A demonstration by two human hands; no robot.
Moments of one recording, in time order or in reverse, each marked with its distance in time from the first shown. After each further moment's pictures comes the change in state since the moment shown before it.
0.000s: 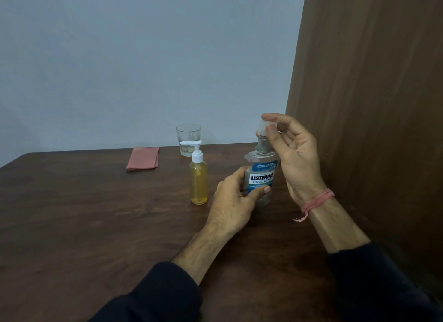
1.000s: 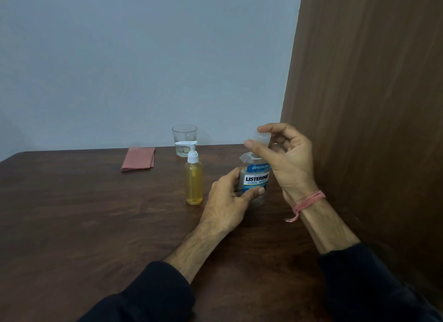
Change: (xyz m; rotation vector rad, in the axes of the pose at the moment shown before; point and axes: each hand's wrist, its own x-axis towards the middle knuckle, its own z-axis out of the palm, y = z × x) left_hand 0.003 -0.005 -0.002 0.008 -0.002 0.004; right_hand -0.004 0.002 -0.002 -0.097 0.070 0.022
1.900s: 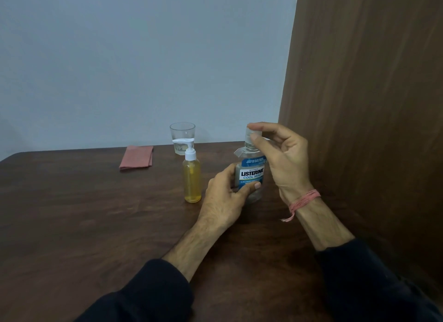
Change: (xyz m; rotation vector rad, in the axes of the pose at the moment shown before) left_hand 0.001 0.001 -0.001 -0.006 0.035 -0.016; right_hand -0.003 0.005 0.003 0.038 -0.031 -0.052
